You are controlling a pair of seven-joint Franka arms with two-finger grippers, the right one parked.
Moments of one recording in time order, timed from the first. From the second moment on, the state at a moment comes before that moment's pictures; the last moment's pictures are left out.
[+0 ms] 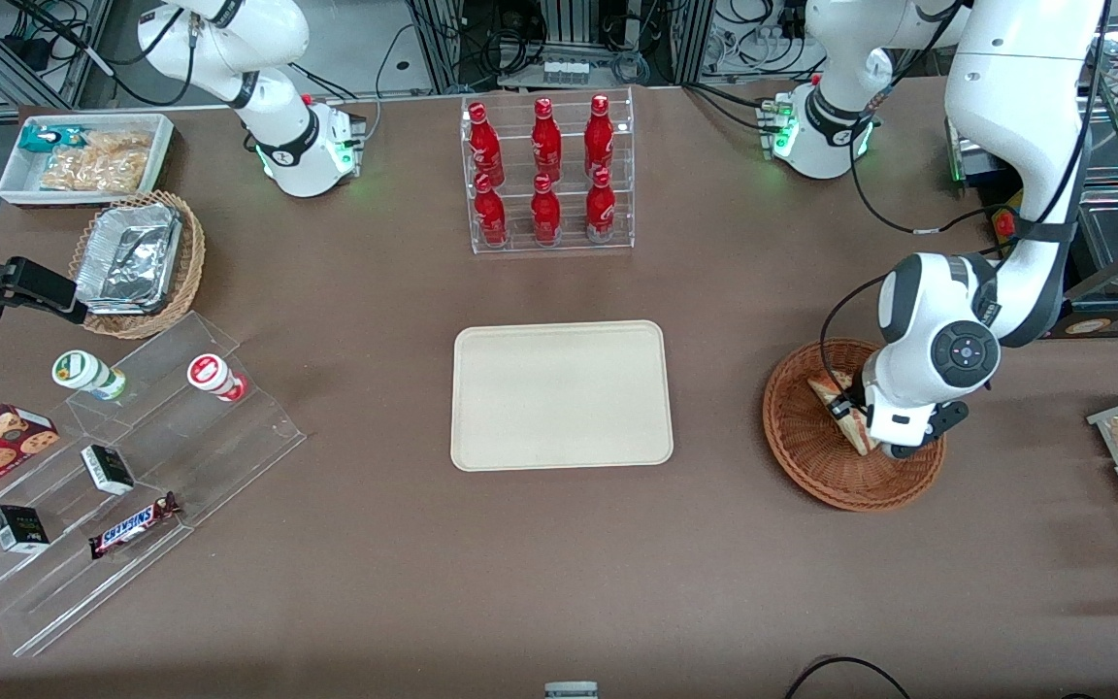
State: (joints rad) arm -0.10 0.39 -0.03 -2.01 0.06 2.23 -0.73
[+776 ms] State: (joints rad) arm -0.08 0.34 -0.03 -1.76 0.06 1.97 -0.73
